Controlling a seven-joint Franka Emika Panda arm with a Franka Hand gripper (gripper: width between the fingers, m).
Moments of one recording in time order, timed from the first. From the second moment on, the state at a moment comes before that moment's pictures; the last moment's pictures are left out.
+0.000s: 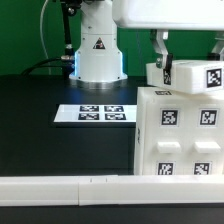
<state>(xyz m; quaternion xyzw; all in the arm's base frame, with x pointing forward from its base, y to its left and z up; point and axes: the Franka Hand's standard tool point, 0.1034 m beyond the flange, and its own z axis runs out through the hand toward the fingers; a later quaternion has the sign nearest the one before) 0.638 0.077 0.167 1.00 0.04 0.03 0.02</state>
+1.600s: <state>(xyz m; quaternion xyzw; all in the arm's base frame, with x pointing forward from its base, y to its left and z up) 0.637 0.070 0.166 0.61 -0.79 0.02 -0.06</state>
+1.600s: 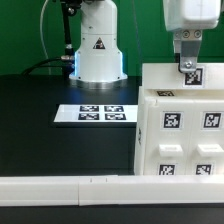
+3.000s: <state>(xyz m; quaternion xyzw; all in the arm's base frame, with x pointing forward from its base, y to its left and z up) 0.634 0.080 0.196 0.79 -0.61 -0.02 -0.10</state>
